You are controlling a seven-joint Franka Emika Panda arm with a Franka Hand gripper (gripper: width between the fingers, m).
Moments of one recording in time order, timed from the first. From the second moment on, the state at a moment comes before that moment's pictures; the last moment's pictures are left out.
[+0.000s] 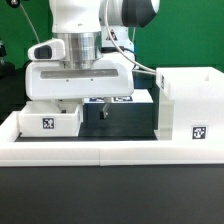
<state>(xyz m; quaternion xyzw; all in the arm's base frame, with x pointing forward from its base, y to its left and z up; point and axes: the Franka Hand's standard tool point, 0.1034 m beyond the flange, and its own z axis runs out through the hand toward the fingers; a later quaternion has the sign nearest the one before) 0.489 -0.088 0.007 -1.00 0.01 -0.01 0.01</state>
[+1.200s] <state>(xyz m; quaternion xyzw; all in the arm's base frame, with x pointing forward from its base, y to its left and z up) 0.489 -0.090 0.007 -1.00 0.01 -0.02 0.01</state>
